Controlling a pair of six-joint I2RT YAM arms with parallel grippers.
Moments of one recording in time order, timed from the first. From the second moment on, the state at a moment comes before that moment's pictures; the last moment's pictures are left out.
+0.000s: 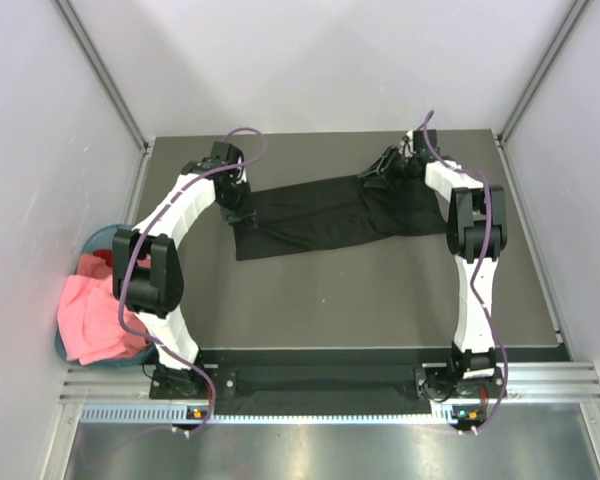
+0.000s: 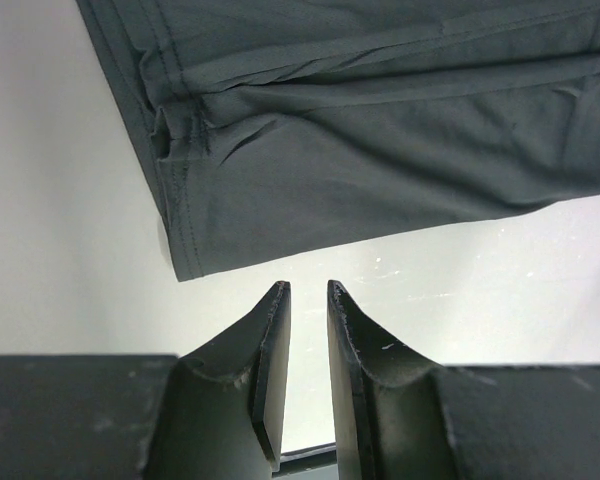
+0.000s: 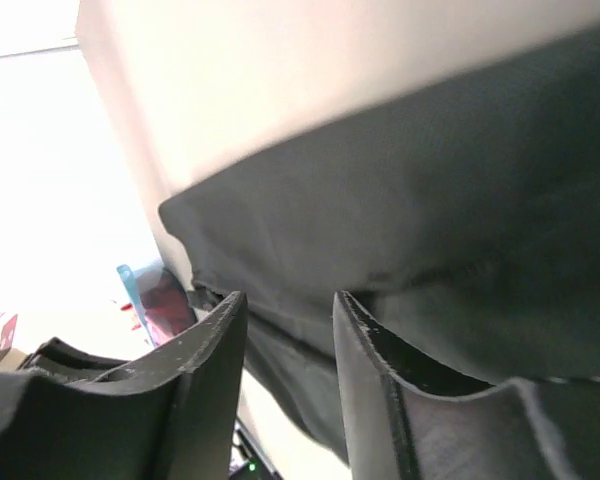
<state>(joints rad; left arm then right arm) -0.22 1.80 1.51 -0.86 0.15 -0.39 0.09 2.37 1.84 -0.26 -0.71 0.84</state>
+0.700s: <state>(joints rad) -0.22 1.85 1.52 -0.86 0.25 -0.36 -0.11 1.86 1.38 -0.66 -0.35 0.41</state>
